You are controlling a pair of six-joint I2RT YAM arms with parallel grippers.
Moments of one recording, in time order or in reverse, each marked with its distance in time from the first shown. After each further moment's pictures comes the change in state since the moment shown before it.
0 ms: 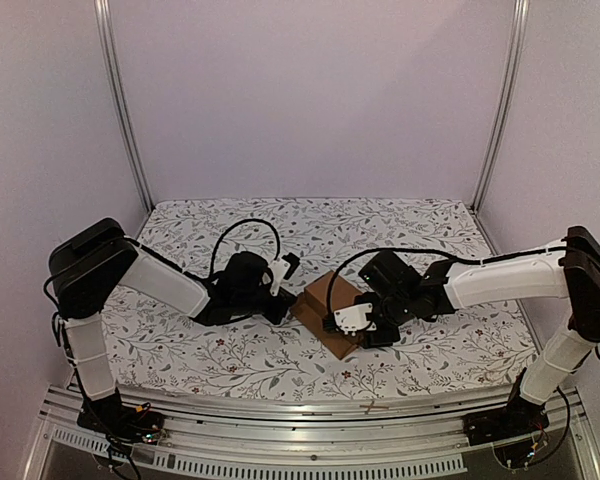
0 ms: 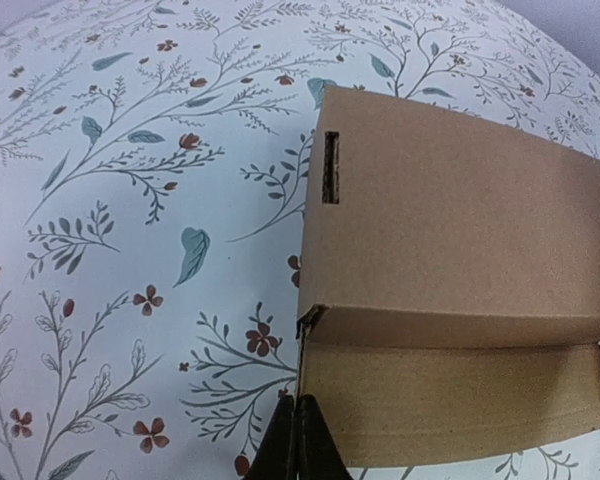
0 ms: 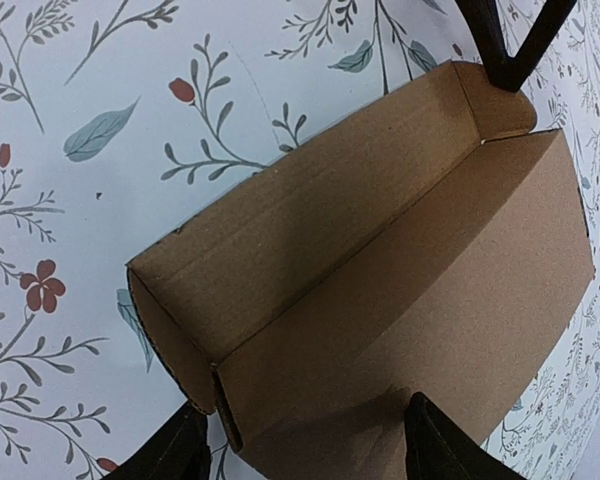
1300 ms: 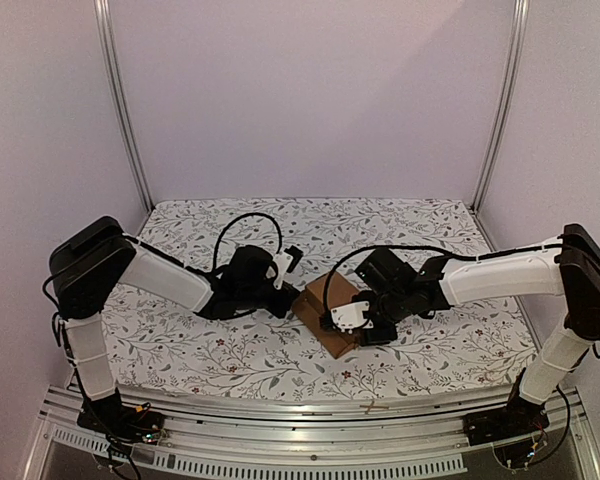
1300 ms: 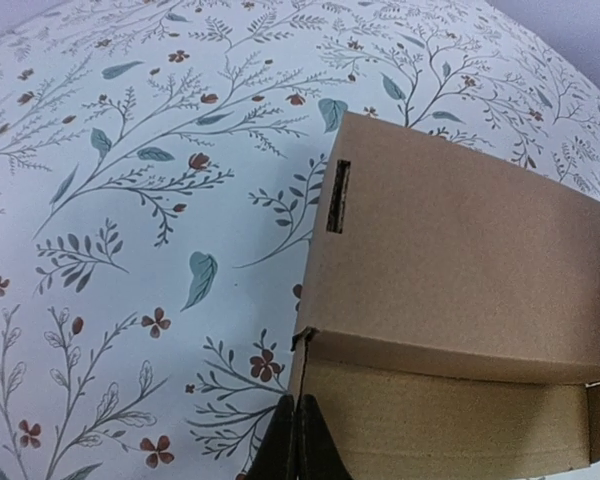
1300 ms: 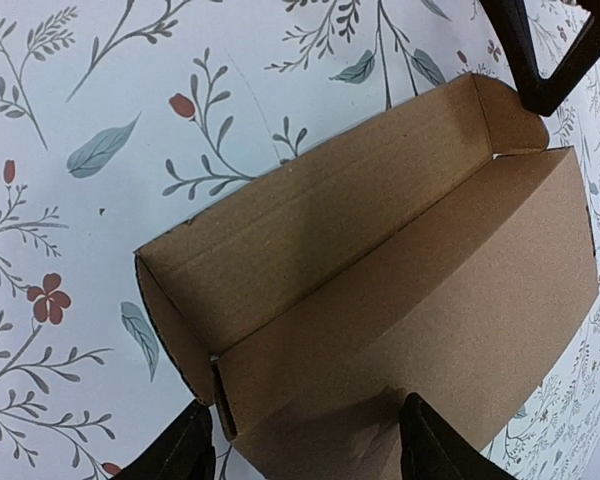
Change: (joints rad) left arm -0.007 0.000 0.057 -0.063 -0.029 -0.046; right arm -0.001 0.029 0.046 -0.041 -0.019 0.009
